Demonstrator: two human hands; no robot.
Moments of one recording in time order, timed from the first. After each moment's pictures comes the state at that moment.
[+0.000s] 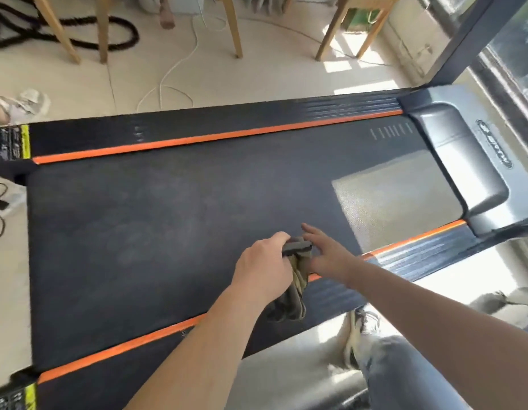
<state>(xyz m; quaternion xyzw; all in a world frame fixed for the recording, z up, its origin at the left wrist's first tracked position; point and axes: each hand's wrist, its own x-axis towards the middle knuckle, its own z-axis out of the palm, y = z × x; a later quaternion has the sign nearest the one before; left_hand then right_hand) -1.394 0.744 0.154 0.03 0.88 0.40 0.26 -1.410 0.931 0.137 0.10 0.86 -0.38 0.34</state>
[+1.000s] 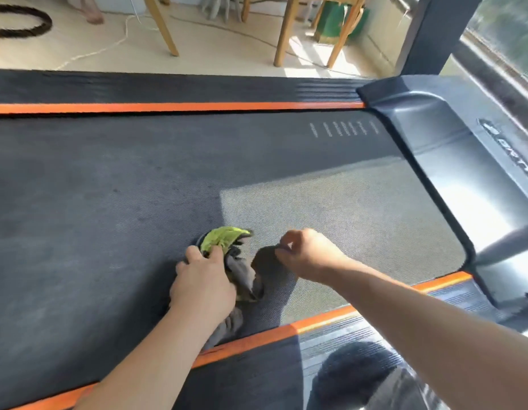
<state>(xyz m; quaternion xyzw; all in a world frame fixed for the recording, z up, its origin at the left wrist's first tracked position) -1.515 1.141 -0.121 -0.10 0.95 0.16 0.25 -1.582 1.341 -0.098 0.01 0.96 -0.15 0.25</state>
